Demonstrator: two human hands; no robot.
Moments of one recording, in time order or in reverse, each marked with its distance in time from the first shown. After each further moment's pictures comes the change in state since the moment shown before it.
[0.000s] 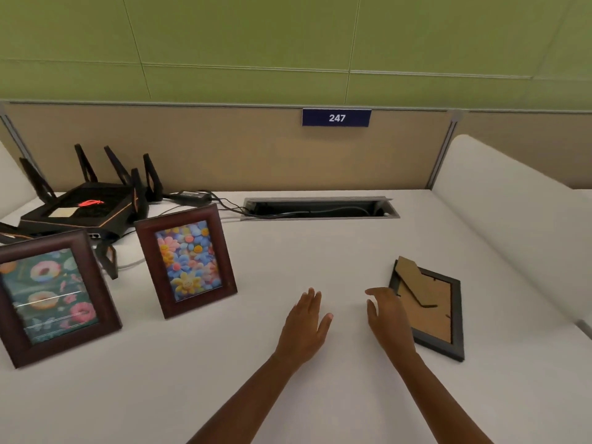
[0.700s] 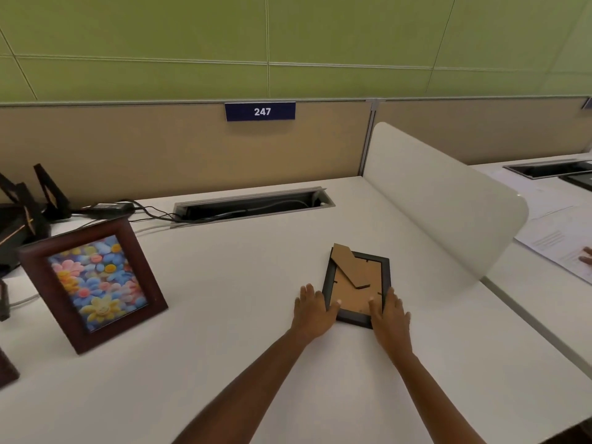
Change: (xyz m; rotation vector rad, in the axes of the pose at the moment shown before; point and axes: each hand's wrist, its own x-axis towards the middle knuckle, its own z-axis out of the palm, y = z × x) left_hand 0.056 0.099 0.057 -0.009 -0.275 -0.020; right_hand -0.026 0.082 -0.051 0.069 -0.008 0.515
